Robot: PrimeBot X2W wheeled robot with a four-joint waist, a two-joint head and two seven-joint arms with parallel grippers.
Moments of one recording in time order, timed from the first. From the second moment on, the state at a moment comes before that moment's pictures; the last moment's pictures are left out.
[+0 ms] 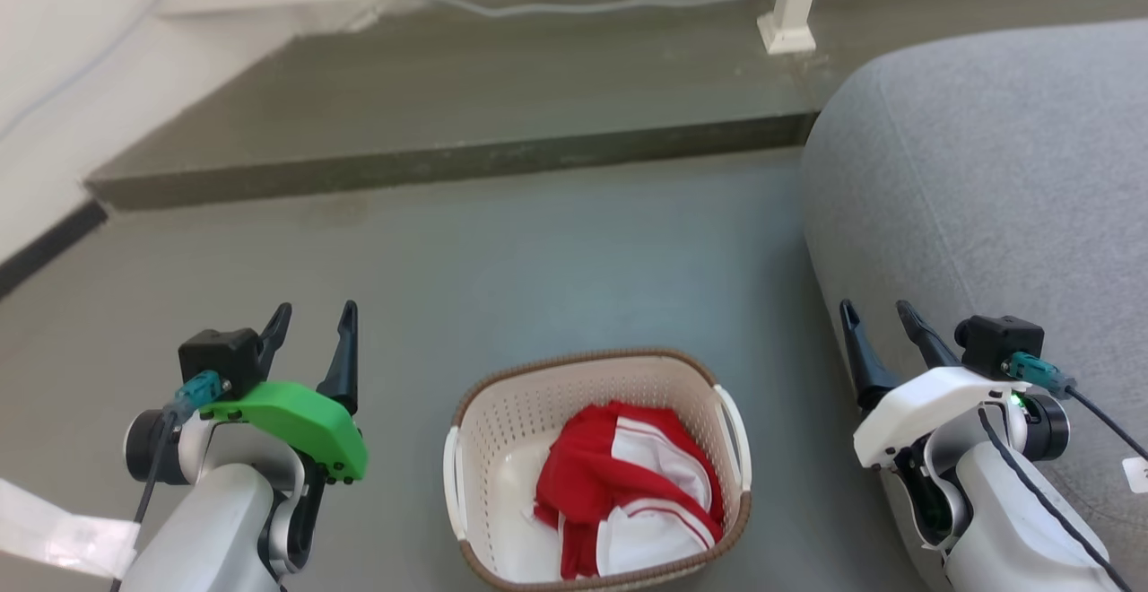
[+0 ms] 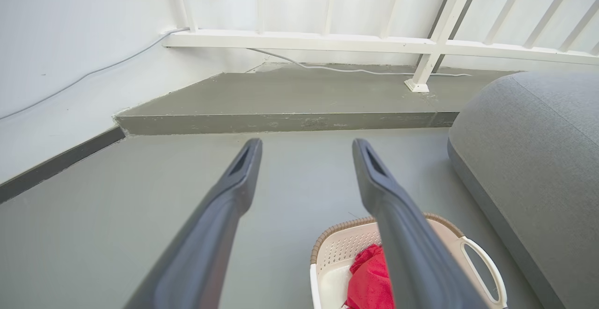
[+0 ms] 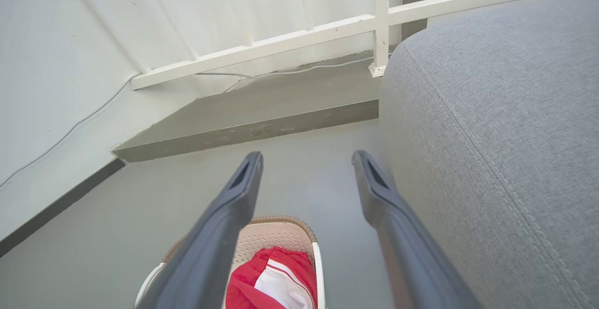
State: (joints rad) left arm -0.38 0.24 -0.57 0.53 -0.70 0.07 -0.25; right arm -0.27 -0.13 0.26 0.65 0.42 0.05 -0.25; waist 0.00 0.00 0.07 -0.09
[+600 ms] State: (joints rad) left arm -0.15 0.25 -0.49 0.25 -0.57 0.11 -0.25; right arm -0.17 -0.14 0.26 0.43 0.34 0.02 -0.25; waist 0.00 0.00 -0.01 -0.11
